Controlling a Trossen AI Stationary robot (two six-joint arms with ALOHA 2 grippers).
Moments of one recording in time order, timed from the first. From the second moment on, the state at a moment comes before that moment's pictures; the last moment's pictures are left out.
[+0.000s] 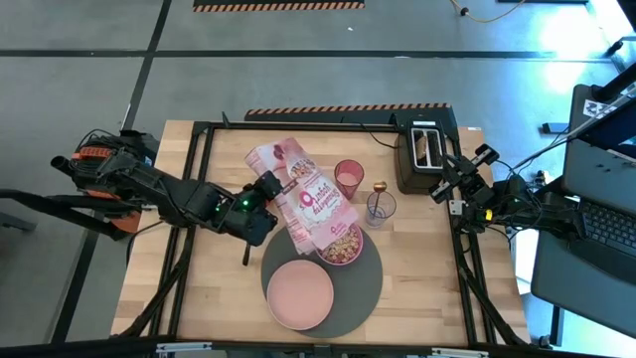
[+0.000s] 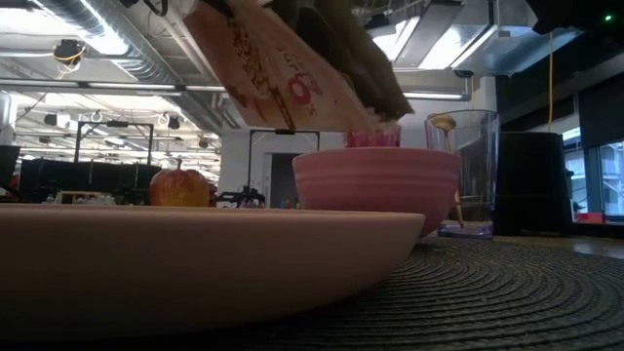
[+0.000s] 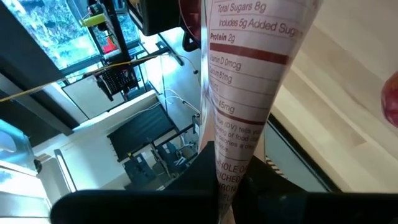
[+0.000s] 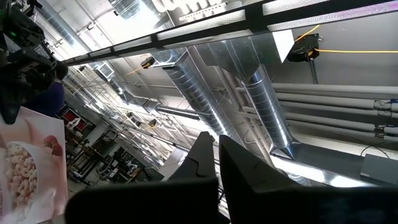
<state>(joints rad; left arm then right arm) -0.38 1.41 1.39 -1.04 -1.03 0.94 -0.15 0.17 0.12 0.78 0.14 -0.92</state>
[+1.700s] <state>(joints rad) -0.40 1.47 1.39 -1.06 -1.07 1.07 -0.15 0.17 0.12 0.78 0.15 -0.93</state>
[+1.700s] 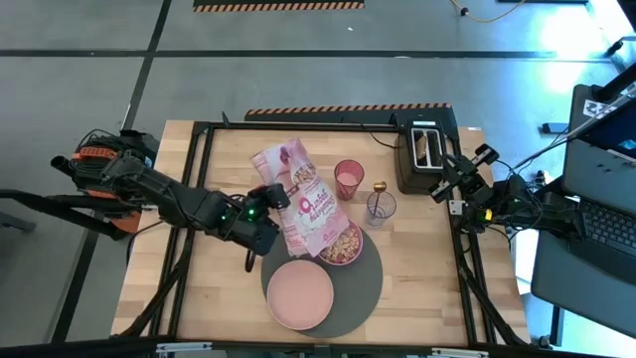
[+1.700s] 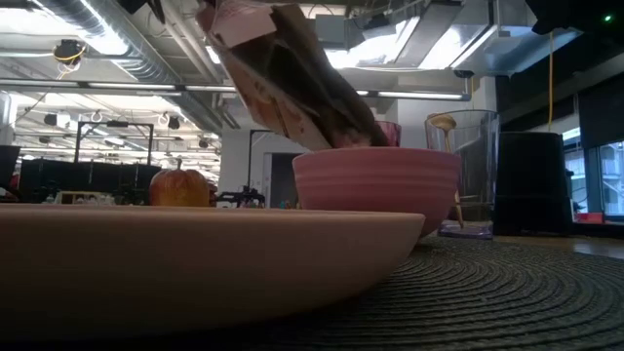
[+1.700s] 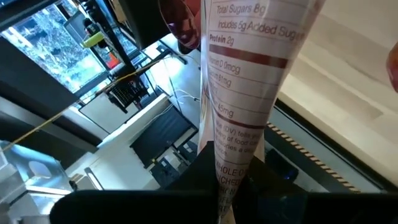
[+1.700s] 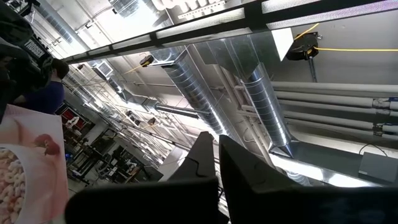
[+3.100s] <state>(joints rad) -0.39 1.40 1.39 -1.22 -0.91 0.55 -0.15 0.17 0.12 0.78 0.15 -0.93</state>
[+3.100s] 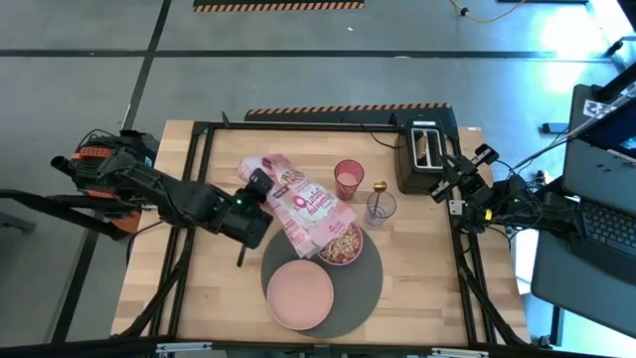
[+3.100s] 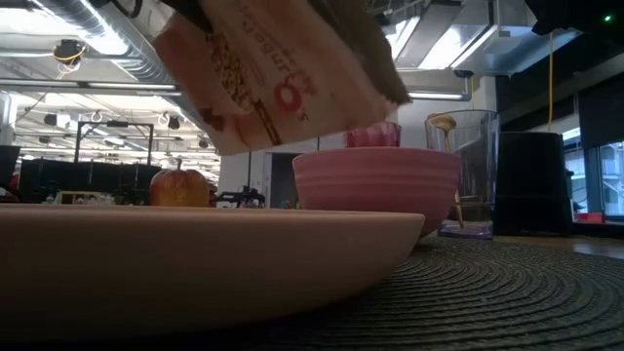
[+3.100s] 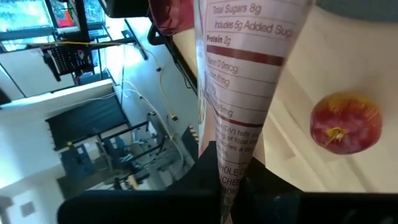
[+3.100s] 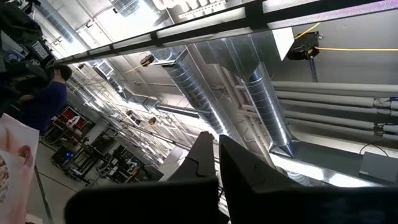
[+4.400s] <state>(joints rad) 0.37 0.81 0.72 0.03 -0.07 0.46 -0.15 0.17 0.12 0.79 0.15 -0.94</state>
